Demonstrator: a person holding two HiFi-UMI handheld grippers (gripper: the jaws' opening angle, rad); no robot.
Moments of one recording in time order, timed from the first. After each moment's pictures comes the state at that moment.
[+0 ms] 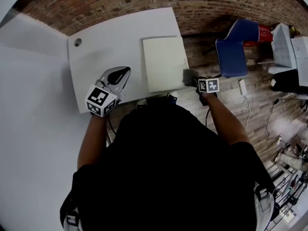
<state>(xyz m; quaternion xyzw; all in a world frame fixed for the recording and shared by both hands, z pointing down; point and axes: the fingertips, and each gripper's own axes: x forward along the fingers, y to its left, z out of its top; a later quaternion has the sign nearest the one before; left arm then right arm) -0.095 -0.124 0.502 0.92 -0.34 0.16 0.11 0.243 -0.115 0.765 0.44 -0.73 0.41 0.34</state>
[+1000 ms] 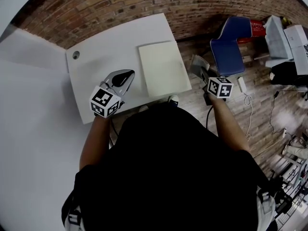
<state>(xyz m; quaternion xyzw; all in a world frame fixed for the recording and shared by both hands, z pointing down) -0.069 -0.134 0.493 0.94 -0.29 0.15 0.10 0.252 -0.154 0.590 0.55 -0.76 0.30 0.18</state>
